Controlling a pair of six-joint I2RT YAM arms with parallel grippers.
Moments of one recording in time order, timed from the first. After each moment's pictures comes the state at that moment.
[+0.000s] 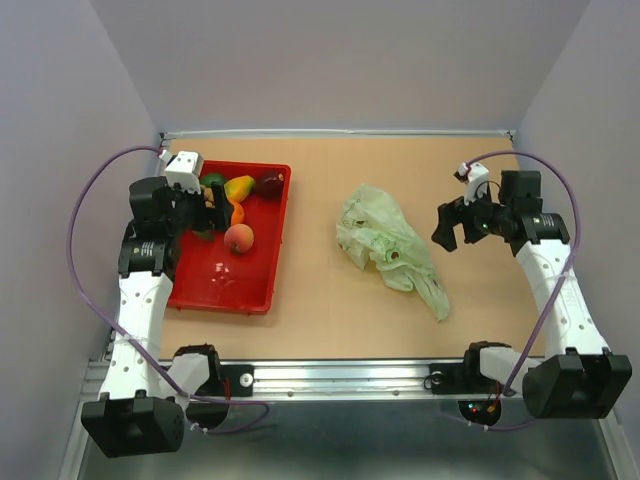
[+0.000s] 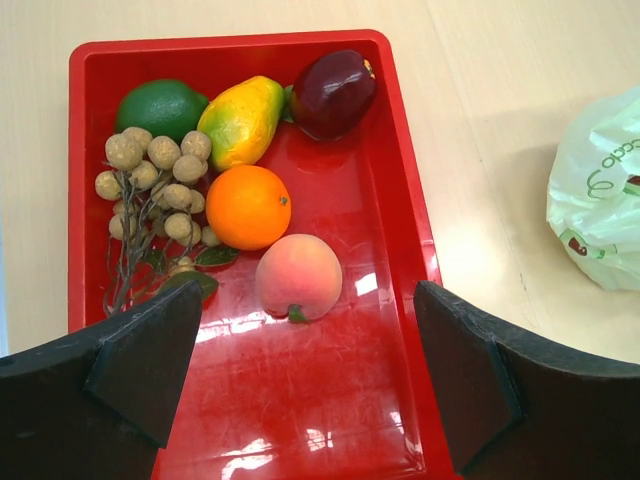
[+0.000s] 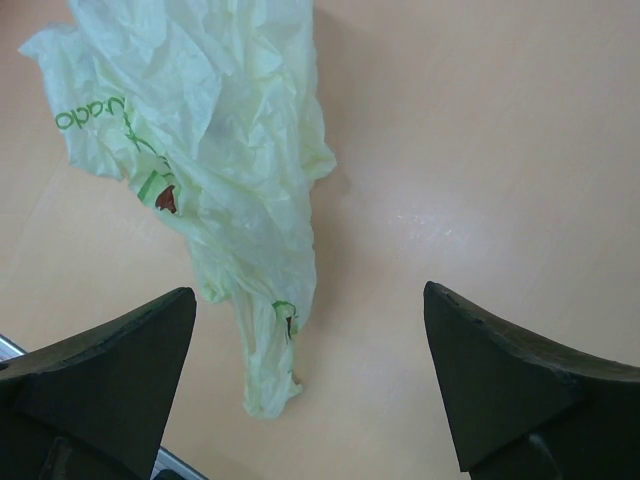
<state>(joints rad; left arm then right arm) 0.05 0.95 0.99 -0.47 0.31 0.03 -0.03 1.10 1.09 -0.79 -0.50 -0.35</state>
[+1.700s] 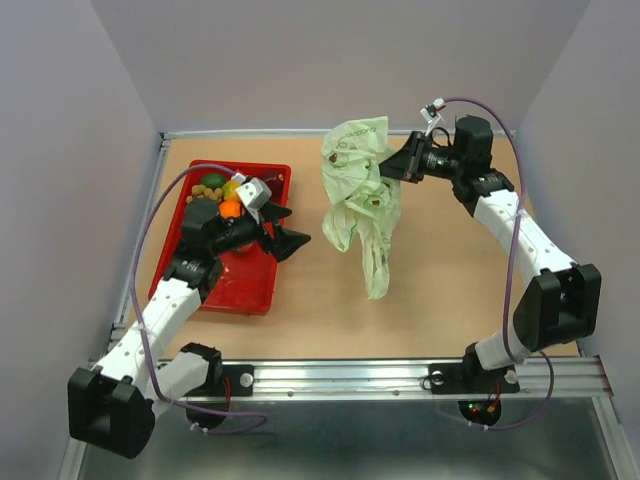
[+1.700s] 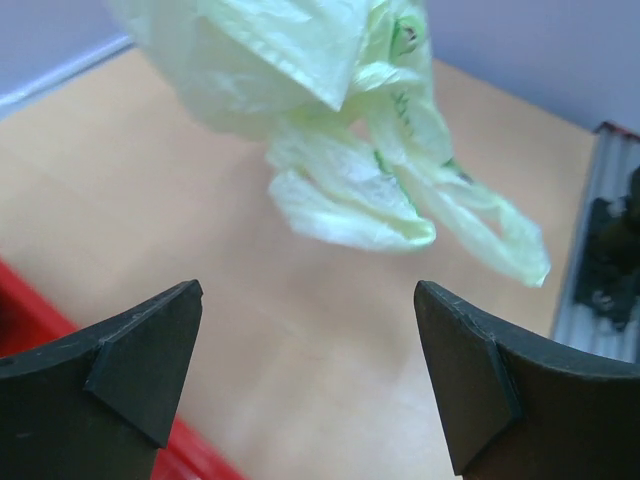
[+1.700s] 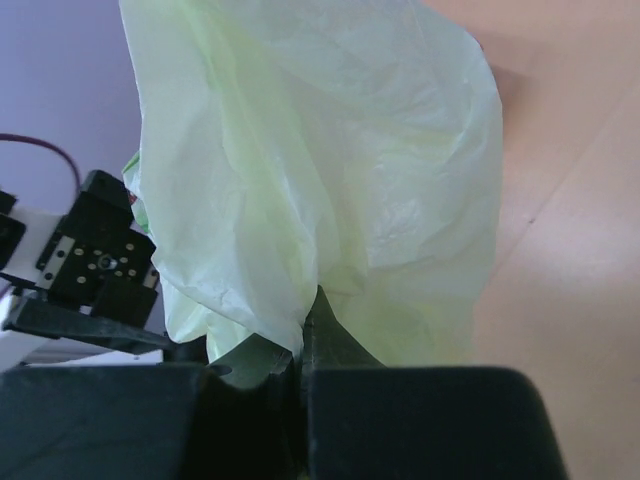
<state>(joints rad) -0.28 0.93 0.70 0.12 0.77 -0.06 0.20 1.51 1.33 -0.09 -0.84 0.62</state>
